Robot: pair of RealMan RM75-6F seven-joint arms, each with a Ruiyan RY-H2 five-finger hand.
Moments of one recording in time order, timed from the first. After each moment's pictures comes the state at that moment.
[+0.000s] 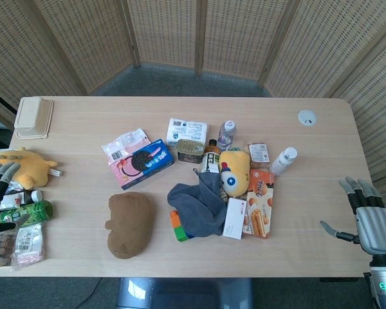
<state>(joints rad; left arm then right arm) -0.15 -0.87 -0.06 -1.89 1.44 1.41 0.08 0.10 -1.10 0.09 -1.63 -1.49 1.46 -0.02</state>
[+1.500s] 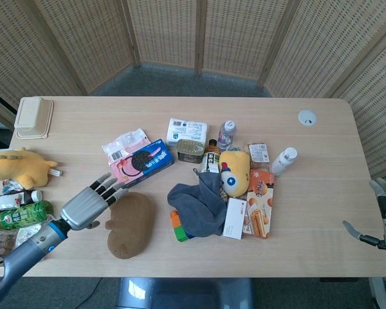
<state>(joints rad) -0.55 -1.15 -0.02 -1.64 1.70 0.91 0.29 0.03 -1.01 0.10 -1.67 -1.44 1.55 0.00</state>
